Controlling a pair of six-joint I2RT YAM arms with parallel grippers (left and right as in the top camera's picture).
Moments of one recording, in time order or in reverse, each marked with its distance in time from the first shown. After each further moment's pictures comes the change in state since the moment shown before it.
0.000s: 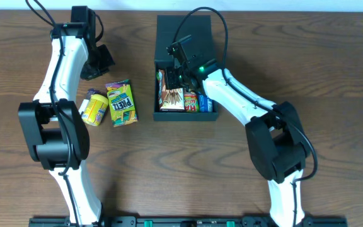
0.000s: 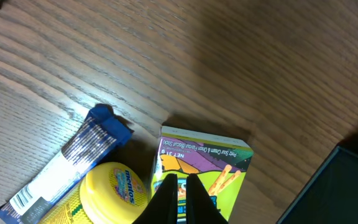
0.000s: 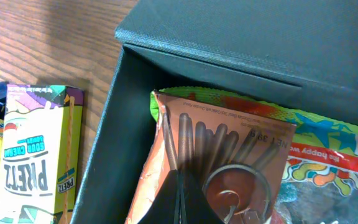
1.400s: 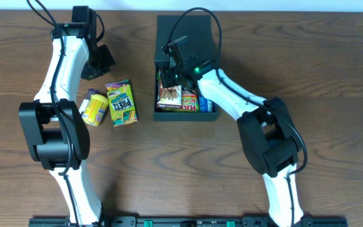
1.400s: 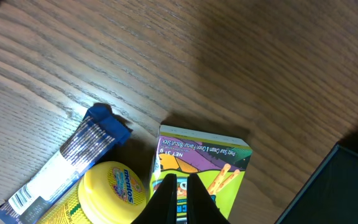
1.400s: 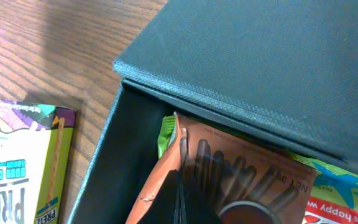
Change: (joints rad) left arm -0.002 0.000 0.000 -0.001 0.000 0.000; right arm 0.006 0.073 0.031 0.093 0.020 -0.050
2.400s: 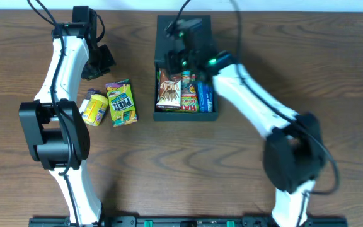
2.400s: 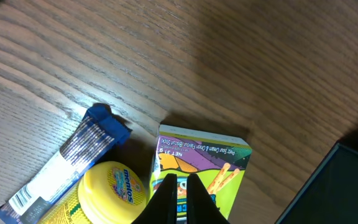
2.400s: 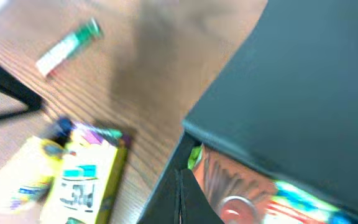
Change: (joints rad) left arm -0.002 0.000 0.000 0.000 0.000 0.013; right arm -0.049 -0.219 0.011 -0.047 -0.047 -0.077
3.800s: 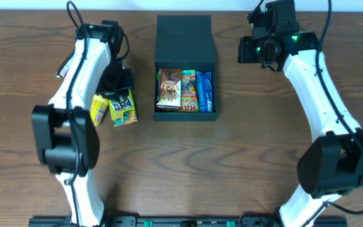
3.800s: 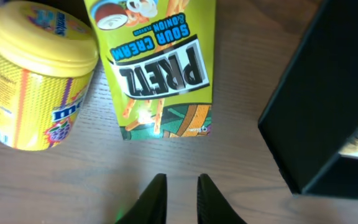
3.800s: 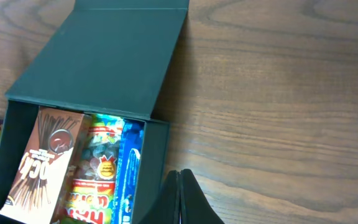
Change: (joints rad) left arm -0.142 -0.106 -0.085 -0.313 0.075 0.150; right arm -0.371 -0.121 0.027 -0.409 0.005 -0.130
